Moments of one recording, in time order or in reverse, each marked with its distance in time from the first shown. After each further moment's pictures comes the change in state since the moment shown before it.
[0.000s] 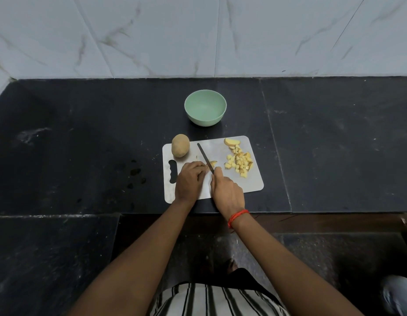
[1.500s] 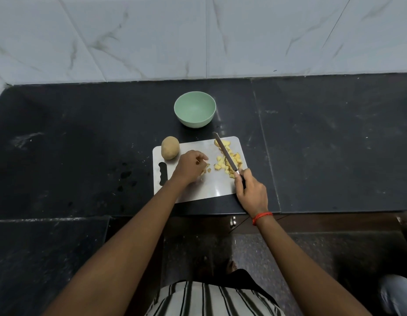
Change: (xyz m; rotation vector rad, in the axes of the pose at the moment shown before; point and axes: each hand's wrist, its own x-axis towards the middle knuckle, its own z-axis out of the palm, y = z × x) left_hand 0.060 0.040 -0.009 -0.070 -0.344 -0.237; right_hand -0.002 0.108 -0.015 0.368 0.320 -0.070
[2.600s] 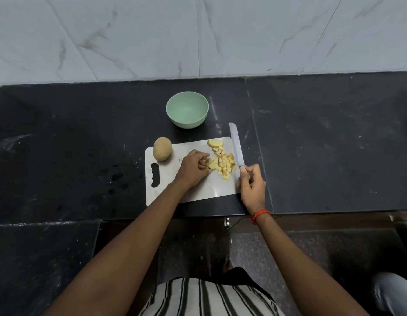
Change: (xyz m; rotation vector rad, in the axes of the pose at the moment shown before) left_hand 0.001 0.012 0.025 -0.098 -0.027 0.117; right_hand 0.011 0.009 -0.013 0.511 0.072 0.286
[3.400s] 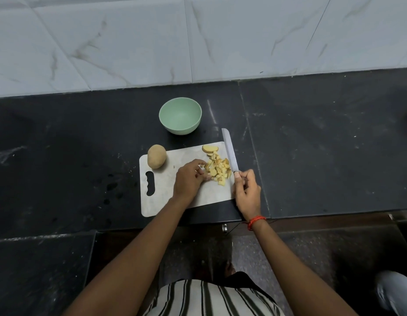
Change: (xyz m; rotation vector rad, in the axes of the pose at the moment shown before) left_hand -0.016 0.016 0.012 -0.038 0.134 -0.073; right_hand -0.001 -0.006 -0.001 0.003 -0.002 0.012
